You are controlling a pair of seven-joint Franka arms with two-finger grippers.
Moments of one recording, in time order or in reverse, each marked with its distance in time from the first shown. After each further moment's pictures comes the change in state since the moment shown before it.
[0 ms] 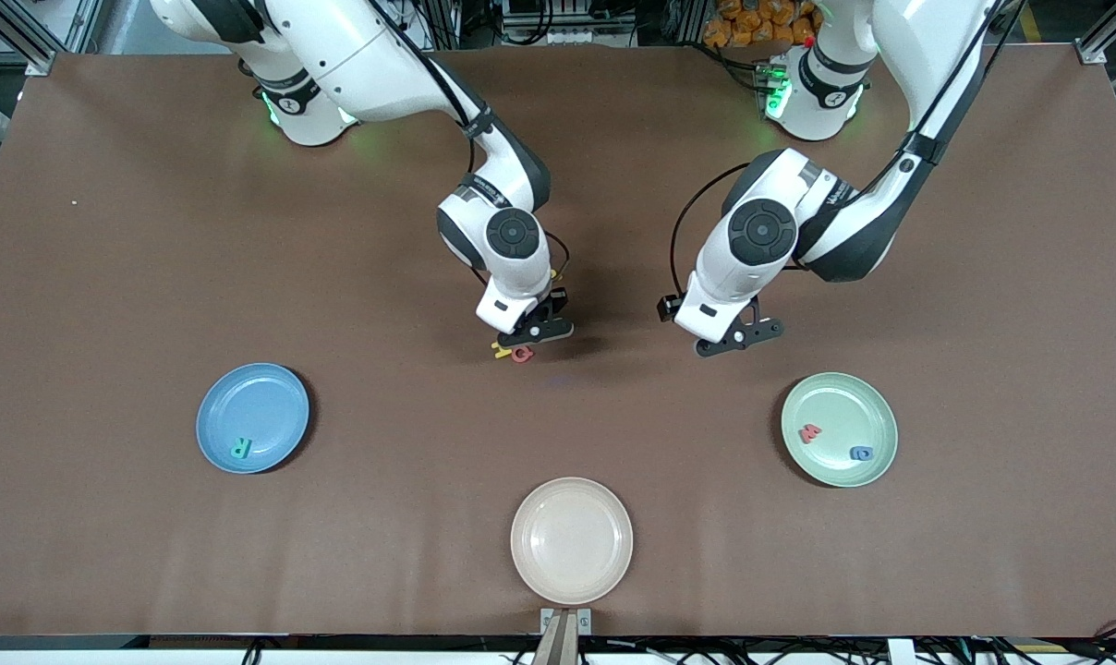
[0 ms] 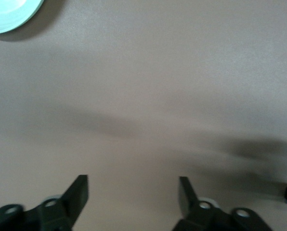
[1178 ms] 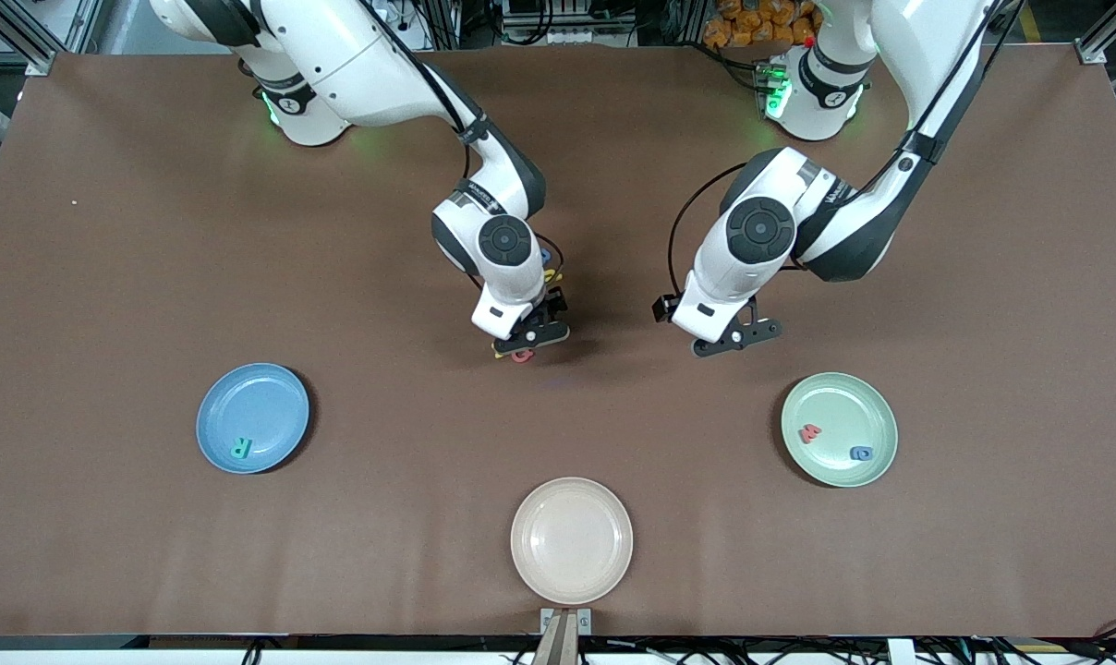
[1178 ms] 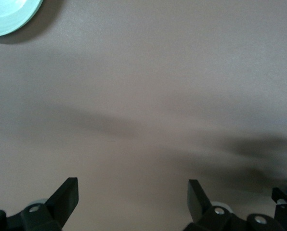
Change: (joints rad) left arm -0.006 0.000 0.001 0.013 0.000 -0.006 0.001; right arm -0.015 0.005 0.003 -0.006 0.009 0.006 -0.054
